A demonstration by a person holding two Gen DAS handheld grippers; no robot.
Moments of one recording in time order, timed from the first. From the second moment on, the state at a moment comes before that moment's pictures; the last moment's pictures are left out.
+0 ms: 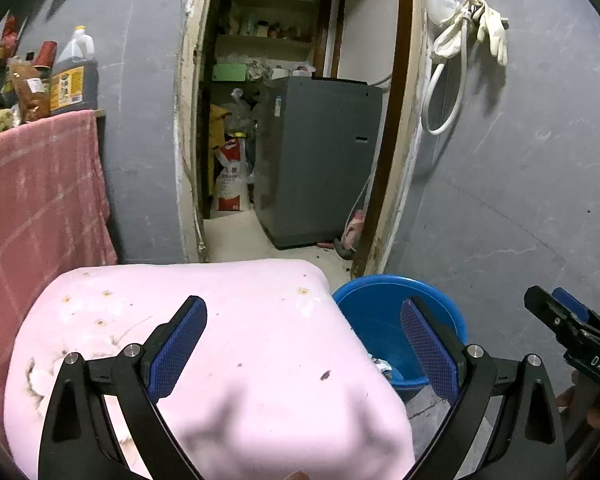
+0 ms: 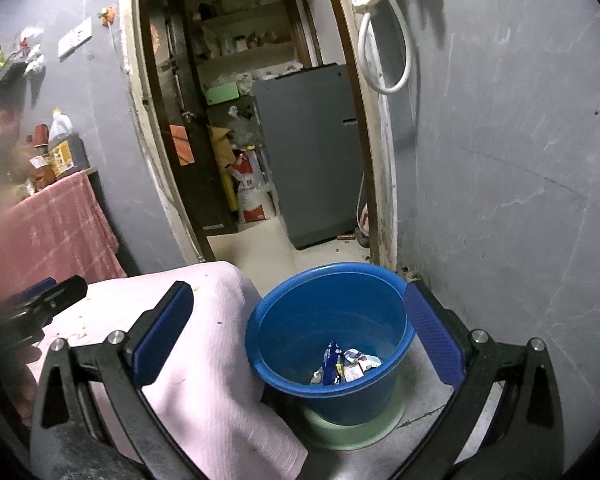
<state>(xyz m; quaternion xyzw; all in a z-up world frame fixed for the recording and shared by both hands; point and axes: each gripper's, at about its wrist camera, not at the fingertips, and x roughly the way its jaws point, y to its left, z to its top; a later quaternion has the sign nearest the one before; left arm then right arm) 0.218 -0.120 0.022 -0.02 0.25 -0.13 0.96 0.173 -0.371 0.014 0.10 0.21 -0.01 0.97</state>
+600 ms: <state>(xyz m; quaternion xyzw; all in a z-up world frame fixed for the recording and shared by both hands) 0.116 -0.089 0.010 -0.02 0.21 -0.11 0.97 0.077 -0.330 0.012 0.06 0.17 0.01 0.98</state>
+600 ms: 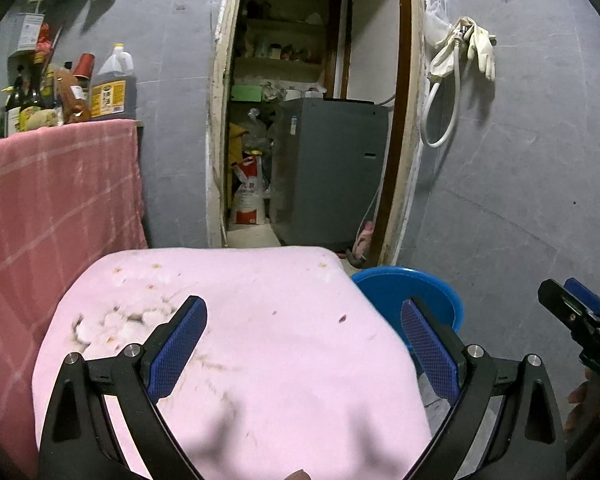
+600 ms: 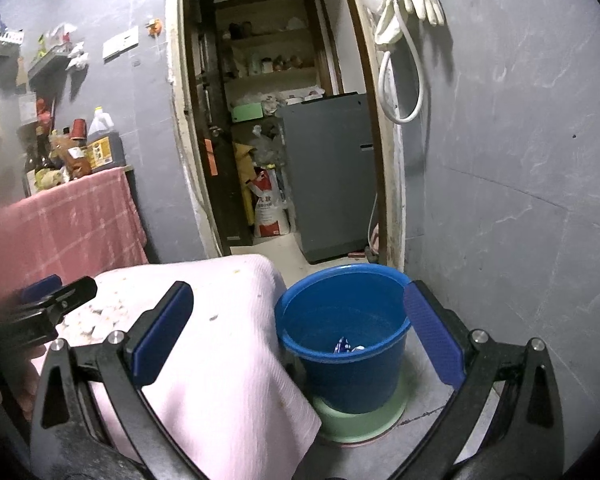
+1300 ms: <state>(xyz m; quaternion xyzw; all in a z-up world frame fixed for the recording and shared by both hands) 0.044 -0.072 -0.033 -0.01 0.17 -0.07 0.98 0.011 -0.301 -0.033 0.05 0.15 0.01 0.99</state>
